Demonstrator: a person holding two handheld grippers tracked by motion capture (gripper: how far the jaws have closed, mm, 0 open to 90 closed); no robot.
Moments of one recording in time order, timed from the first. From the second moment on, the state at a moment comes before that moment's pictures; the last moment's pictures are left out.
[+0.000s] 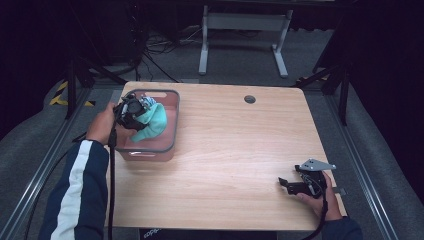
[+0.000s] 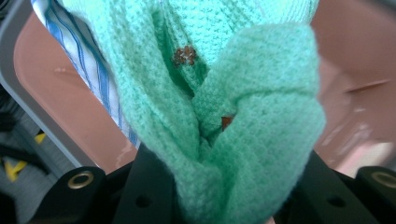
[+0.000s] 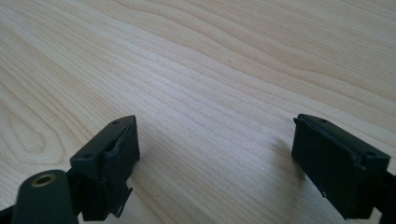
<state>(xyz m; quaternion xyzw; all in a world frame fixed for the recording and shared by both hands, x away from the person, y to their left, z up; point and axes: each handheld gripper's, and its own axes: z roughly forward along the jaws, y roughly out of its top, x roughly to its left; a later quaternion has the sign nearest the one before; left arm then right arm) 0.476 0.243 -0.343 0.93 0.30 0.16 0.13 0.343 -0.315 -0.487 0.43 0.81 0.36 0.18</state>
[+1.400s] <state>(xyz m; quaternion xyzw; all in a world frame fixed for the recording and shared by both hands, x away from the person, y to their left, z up) 0.428 0.160 -0.297 0.94 0.19 0.18 0.20 0.343 -0.315 -0.487 0.43 0.81 0.36 0.18</state>
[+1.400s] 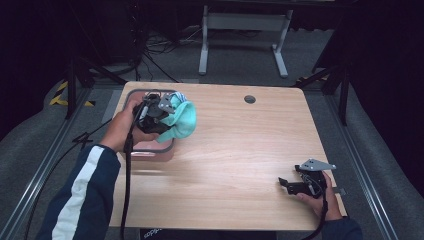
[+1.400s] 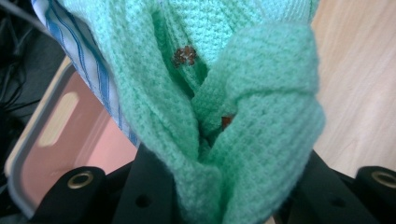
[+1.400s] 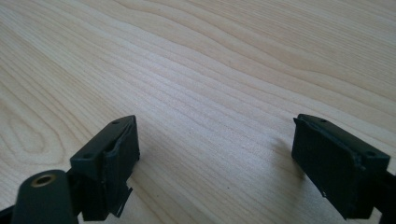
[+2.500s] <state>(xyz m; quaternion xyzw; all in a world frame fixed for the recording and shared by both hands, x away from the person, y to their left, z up) 0.437 0.052 -0.344 0.97 0.11 0.12 0.19 0.343 -0.315 -0.487 0.43 0.81 0.36 0.18</state>
